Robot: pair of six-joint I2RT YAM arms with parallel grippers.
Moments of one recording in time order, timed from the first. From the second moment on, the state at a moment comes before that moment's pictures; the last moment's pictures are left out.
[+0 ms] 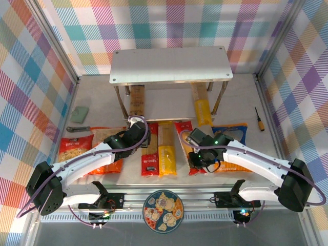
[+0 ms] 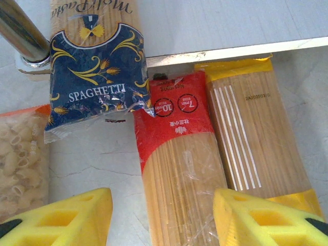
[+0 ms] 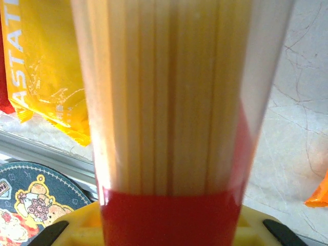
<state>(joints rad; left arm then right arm) -0.79 1.20 0.80 -0.48 -0.43 -0.54 0.90 1.21 0.89 -1.00 -0.08 0.64</state>
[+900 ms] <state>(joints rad) -0.79 1.12 0.80 -0.53 -0.48 -0.54 0.53 1.79 1.41 -0.89 -0.02 0.32</state>
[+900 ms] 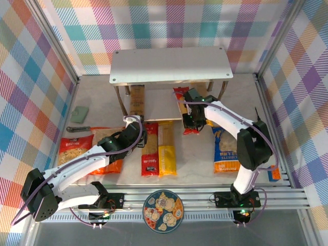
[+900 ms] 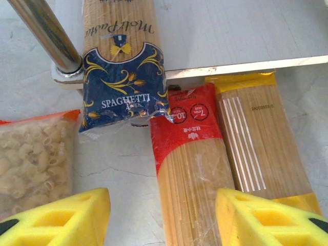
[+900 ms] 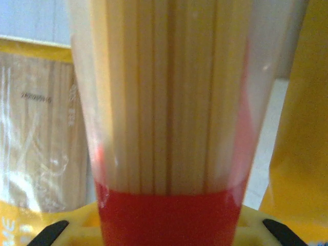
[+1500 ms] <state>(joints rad) -0.79 1.12 0.80 -0.54 -0.48 -0.54 0.51 1.90 1.54 -0.89 0.00 0.31</state>
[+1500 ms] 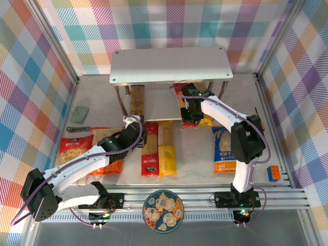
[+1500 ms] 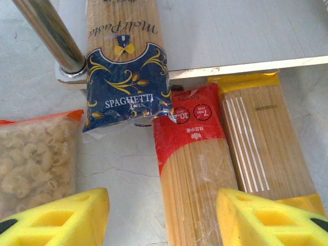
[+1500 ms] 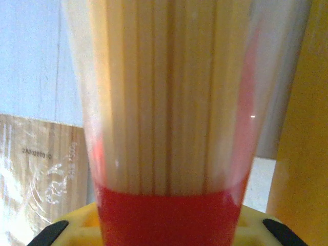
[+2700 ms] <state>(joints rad) -0.79 1.14 0.80 -0.56 -0.48 -0.54 0.49 1.94 1.59 -0.88 -0.02 0.39</state>
